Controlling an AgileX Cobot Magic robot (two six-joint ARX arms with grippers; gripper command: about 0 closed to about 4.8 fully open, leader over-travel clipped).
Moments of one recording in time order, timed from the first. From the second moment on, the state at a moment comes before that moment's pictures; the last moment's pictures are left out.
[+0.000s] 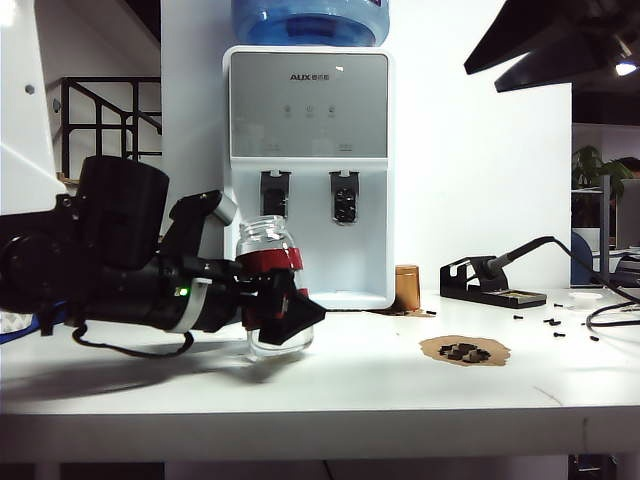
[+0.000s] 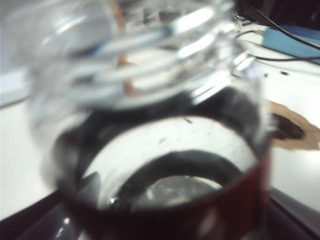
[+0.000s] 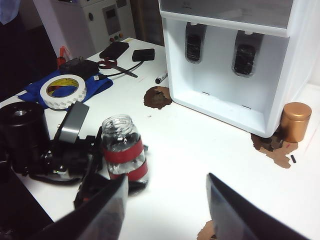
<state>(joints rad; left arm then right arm) -0.45 2.17 0.77 1.19 0.38 0.02 0.22 1.03 0.77 -0.13 -0.47 -0.11</state>
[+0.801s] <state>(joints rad) -0.47 2.17 0.63 1.28 0.43 0.06 0.22 1.03 0.77 -0.12 -0.47 -0.11</state>
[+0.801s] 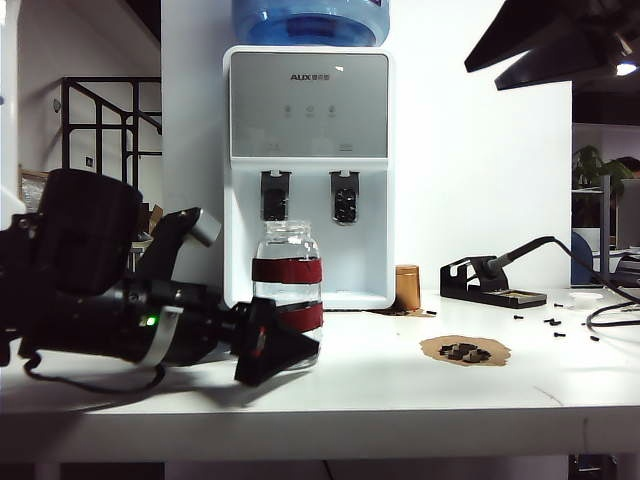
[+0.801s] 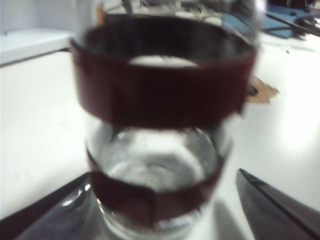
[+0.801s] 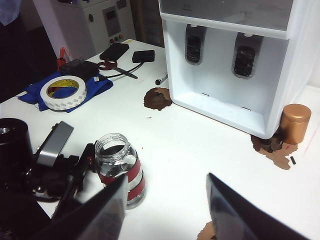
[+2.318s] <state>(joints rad) -0.17 1.04 0.13 1.18 -0.22 0.16 0.22 0.83 0.77 -0.28 -0.58 -0.17</state>
